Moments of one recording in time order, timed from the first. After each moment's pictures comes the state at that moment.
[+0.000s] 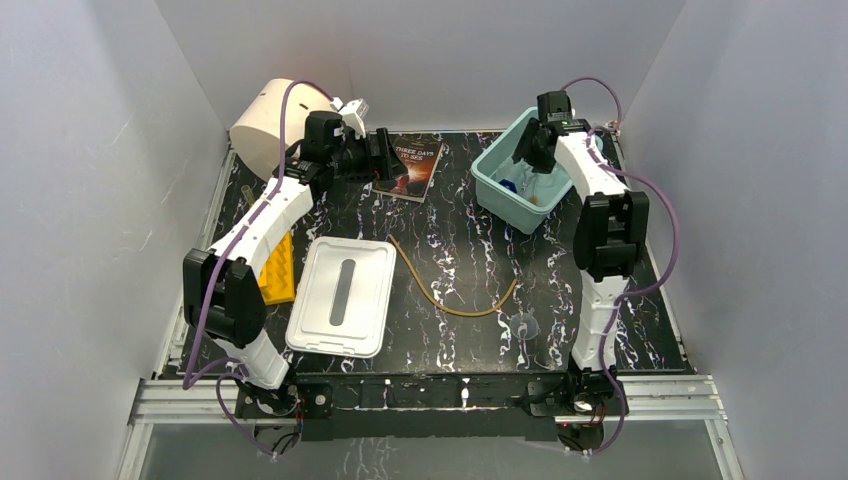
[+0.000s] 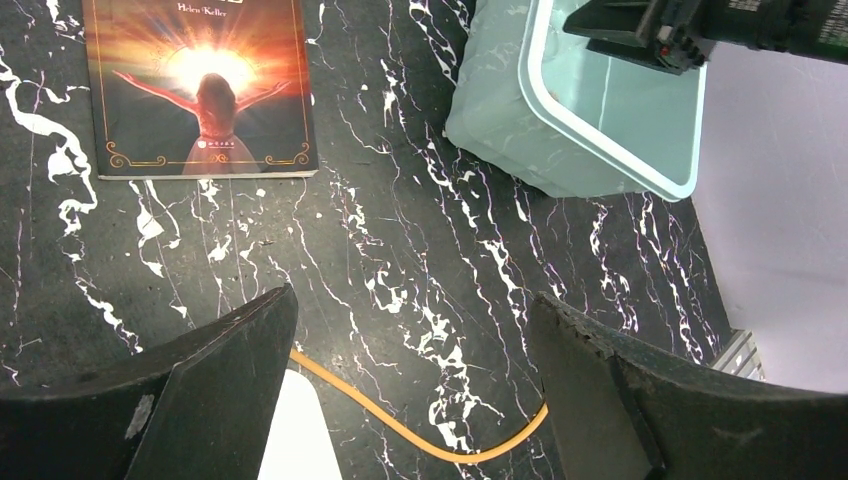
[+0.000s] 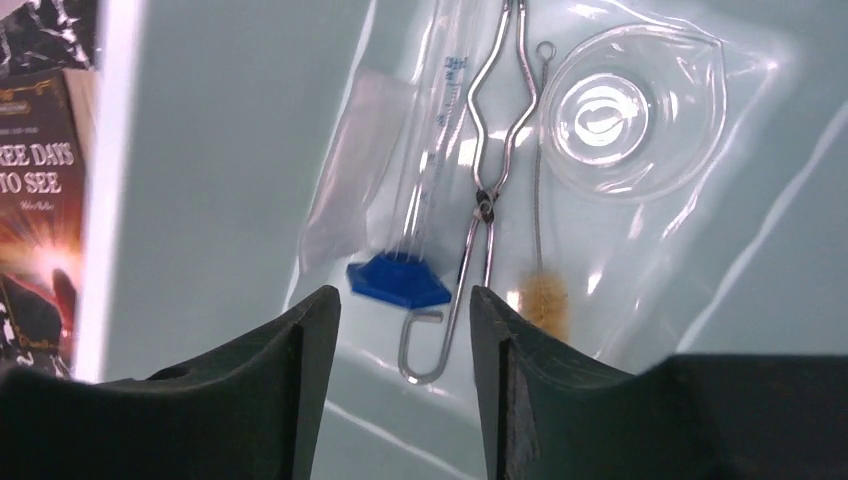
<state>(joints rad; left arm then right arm) -0.33 1.67 1.48 -0.35 0.38 -0.38 0.13 2.17 1.96 -0.69 0.02 0.51</state>
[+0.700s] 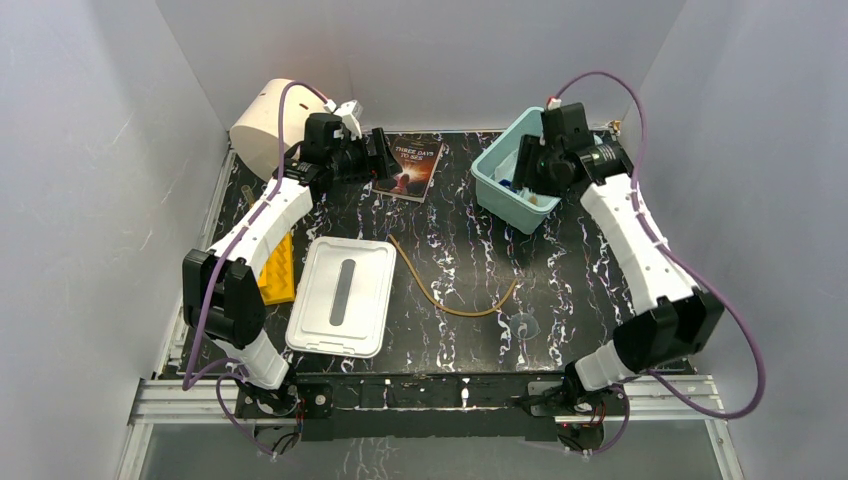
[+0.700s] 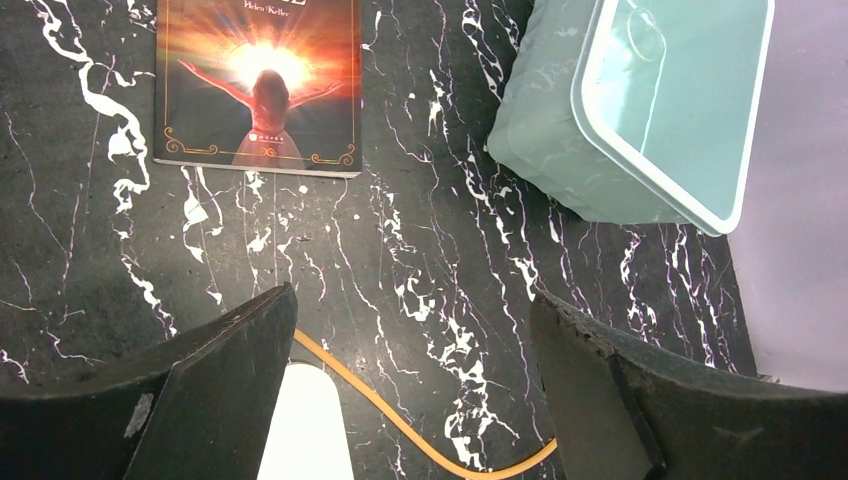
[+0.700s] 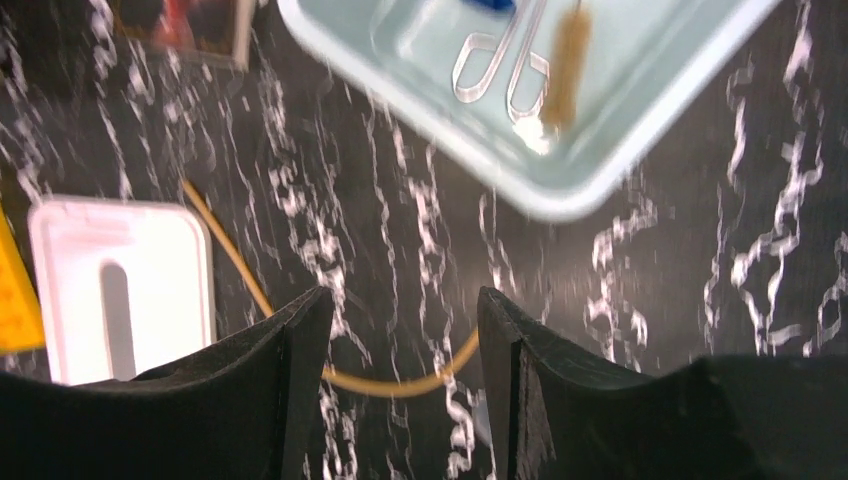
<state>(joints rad) -0.33 1.67 1.47 -0.35 0.28 -0.40 0.33 1.53 1.68 -0.95 0.08 0.41</state>
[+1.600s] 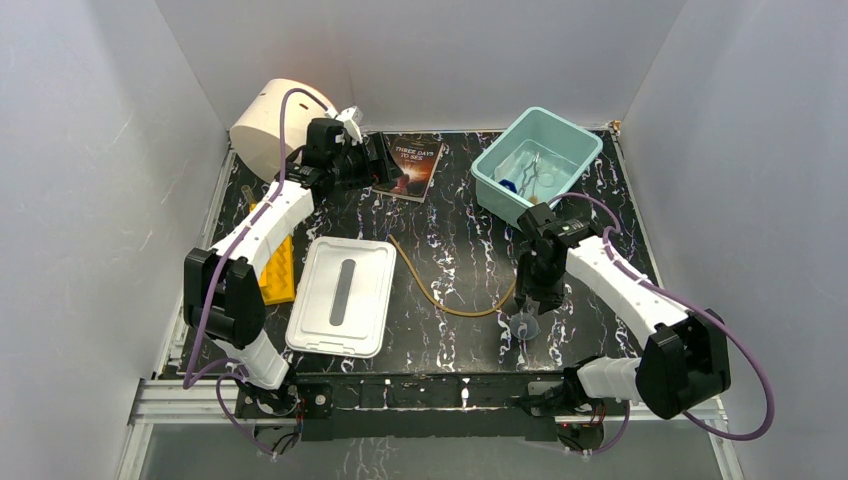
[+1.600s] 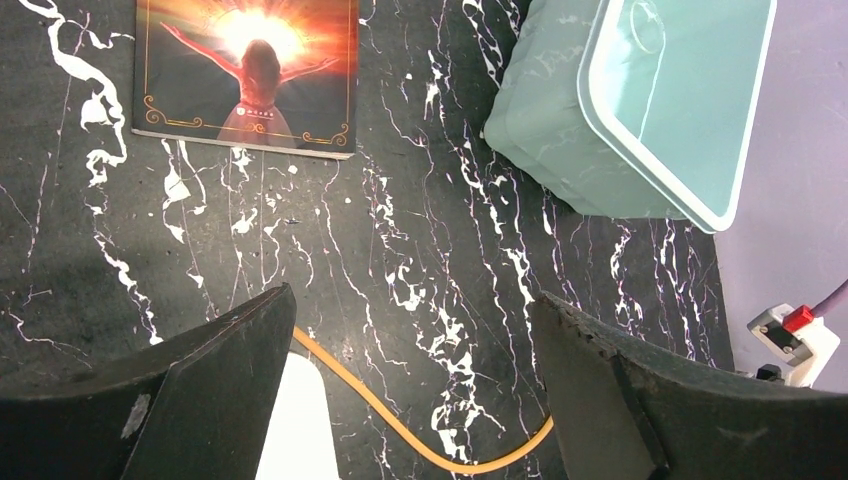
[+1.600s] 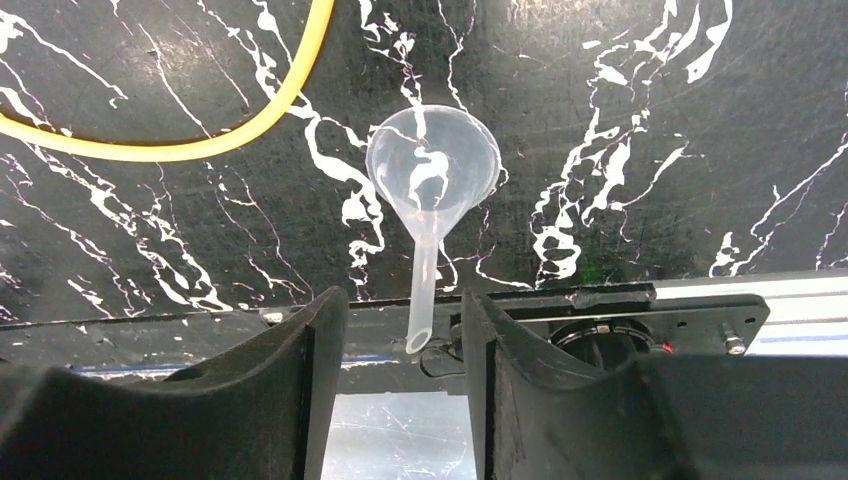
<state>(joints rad) -0.33 1.67 1.43 -0.34 0.29 -0.46 0.45 1.27 0.97 -1.15 0.00 0.59</state>
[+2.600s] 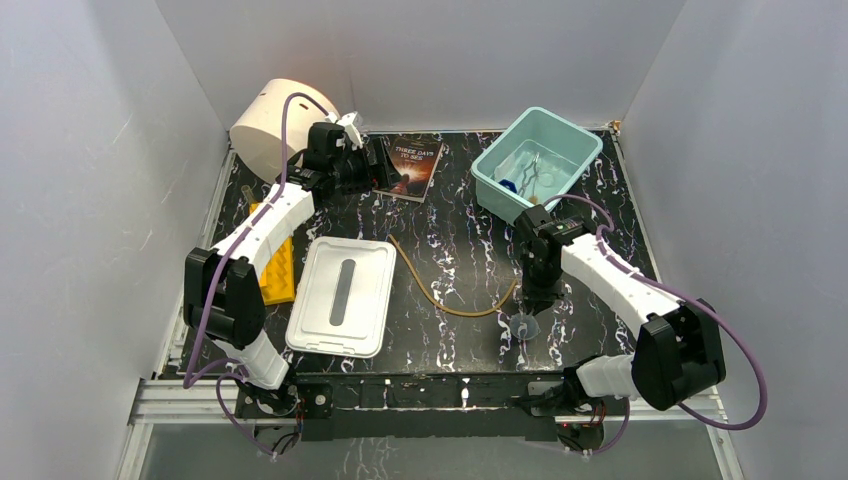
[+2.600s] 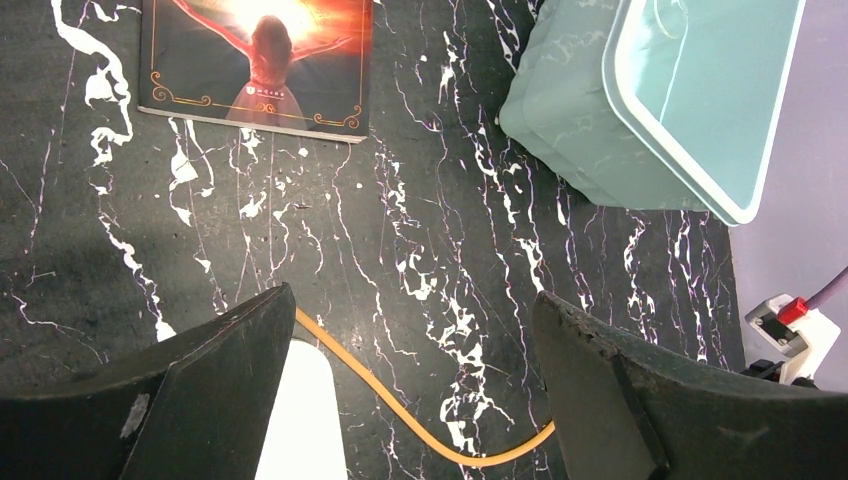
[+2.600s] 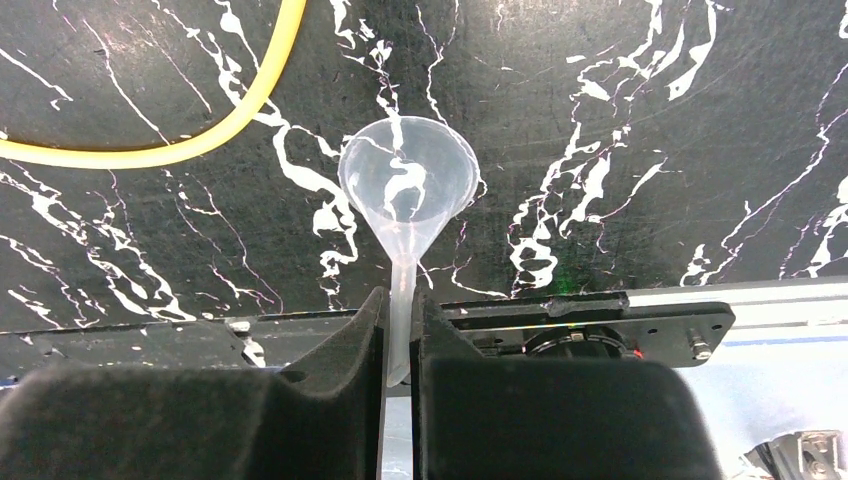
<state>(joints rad) -0.33 1.66 1.40 -0.34 0.28 -0.45 0.45 1.32 0.95 -1.13 0.03 0.54</state>
